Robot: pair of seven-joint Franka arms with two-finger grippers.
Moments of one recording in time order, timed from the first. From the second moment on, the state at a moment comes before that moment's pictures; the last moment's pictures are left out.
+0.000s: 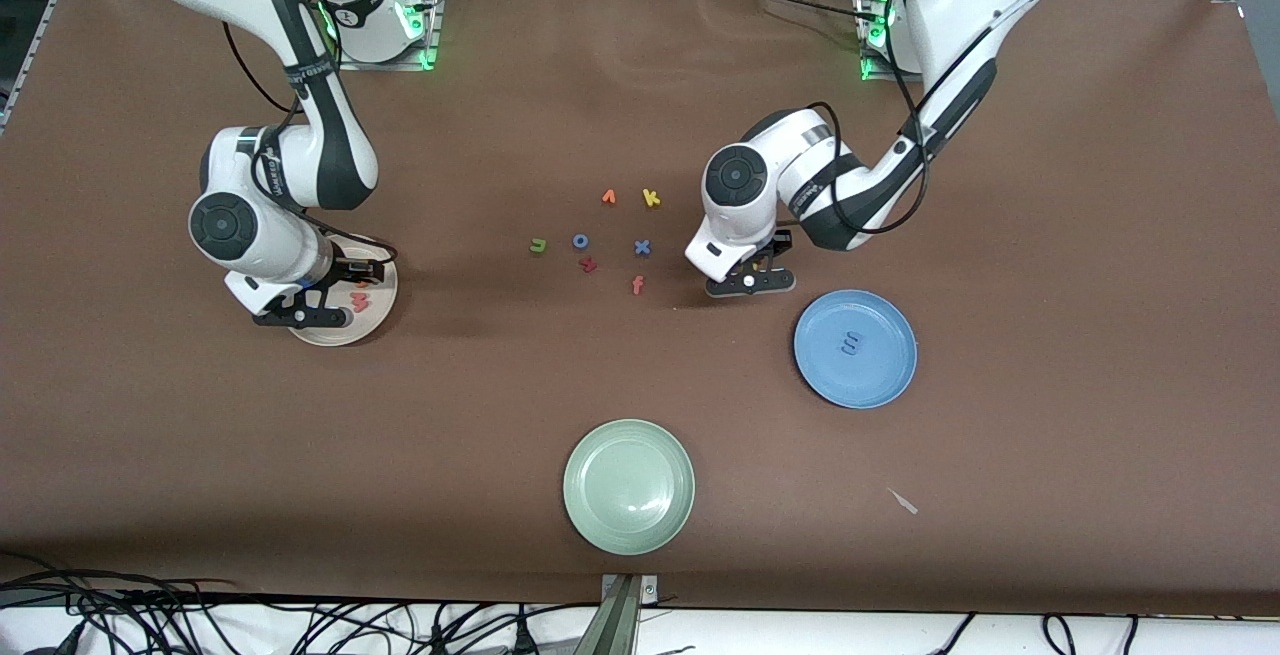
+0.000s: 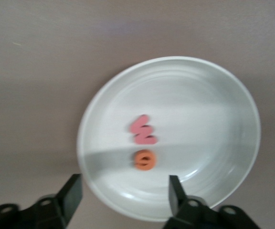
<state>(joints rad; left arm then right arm) -0.06 0.64 -0.65 -1.78 0.50 2.03 -0.97 0.50 0.37 -0.36 -2.06 0.13 2.23 0.10</state>
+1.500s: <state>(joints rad) 0.23 0.74 -0.65 -1.68 0.50 2.06 -0.33 0.63 0.48 -0.02 -2.07 0.14 2.50 0.82</state>
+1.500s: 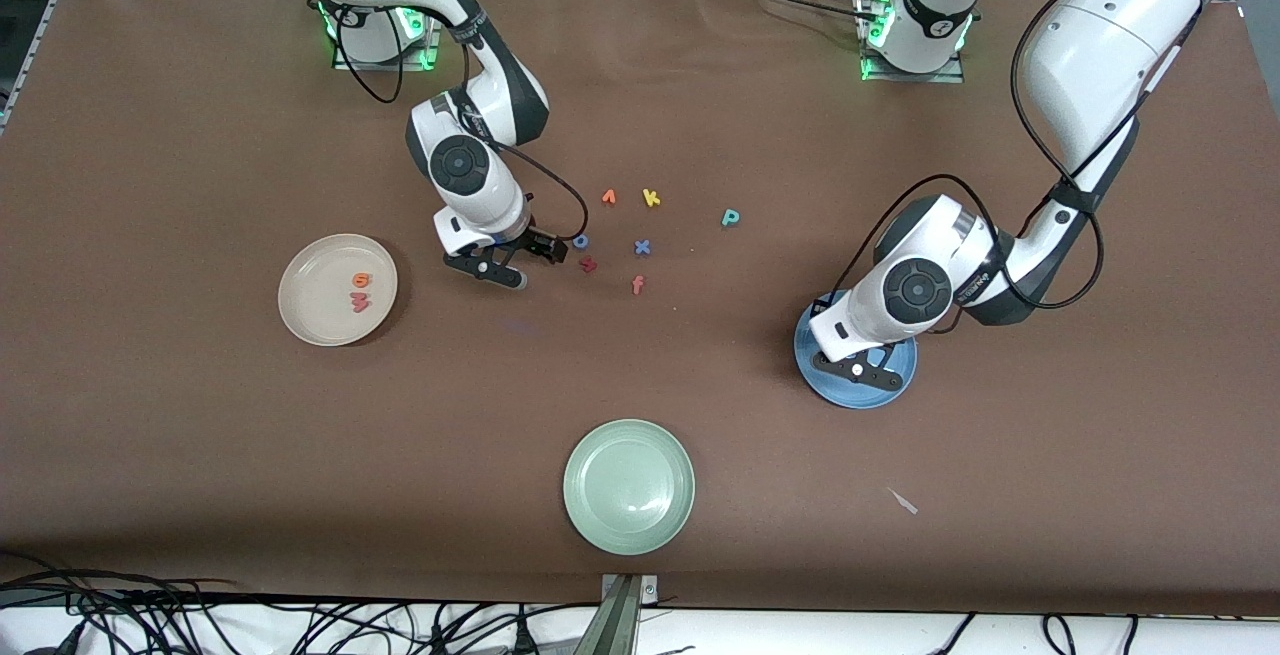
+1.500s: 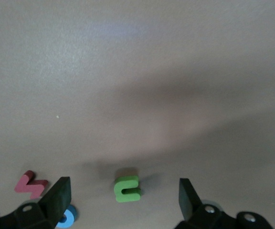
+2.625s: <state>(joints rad) 0.20 0.65 -0.89 -2.07 0.43 2.32 -0.81 0.65 0.50 0.00 -2.09 0.14 2.52 0.82</state>
